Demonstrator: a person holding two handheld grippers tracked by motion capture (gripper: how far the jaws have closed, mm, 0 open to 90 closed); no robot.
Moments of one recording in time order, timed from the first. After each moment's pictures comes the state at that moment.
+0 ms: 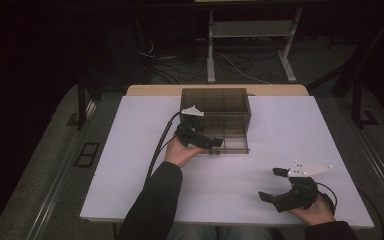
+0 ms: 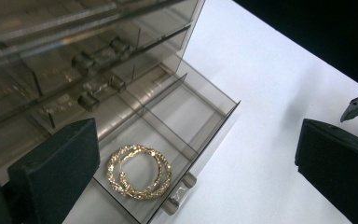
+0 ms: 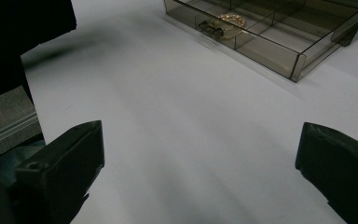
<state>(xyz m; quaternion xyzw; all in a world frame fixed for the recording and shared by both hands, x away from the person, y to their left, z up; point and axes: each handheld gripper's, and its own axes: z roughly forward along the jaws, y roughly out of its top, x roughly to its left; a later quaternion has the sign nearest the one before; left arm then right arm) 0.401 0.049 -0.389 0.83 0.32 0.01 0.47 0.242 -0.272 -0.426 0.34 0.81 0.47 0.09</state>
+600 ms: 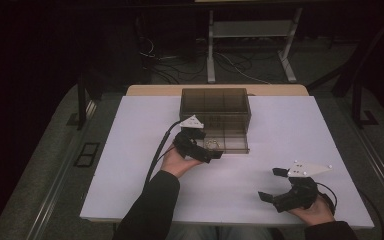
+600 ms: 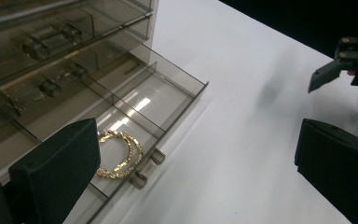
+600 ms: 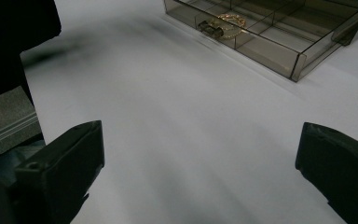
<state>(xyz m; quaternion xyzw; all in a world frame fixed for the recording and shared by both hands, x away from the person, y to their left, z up) 0.368 0.055 -0.394 0.83 0.28 0.01 0.48 0.242 -0.272 -0.426 0.34 0.81 0.47 0.09</state>
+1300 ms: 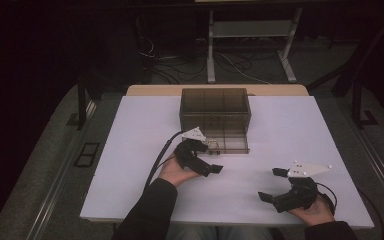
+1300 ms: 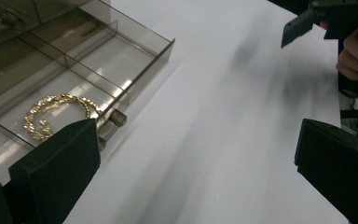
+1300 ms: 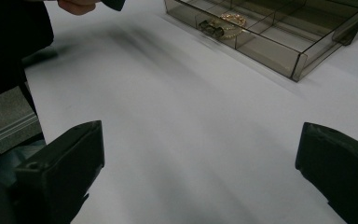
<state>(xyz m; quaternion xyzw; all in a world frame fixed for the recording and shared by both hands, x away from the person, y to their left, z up) 0.351 0.054 -0.409 0.86 0.23 -0.03 0.45 0.242 -0.271 -0.426 0.34 0.81 0.47 0.09</state>
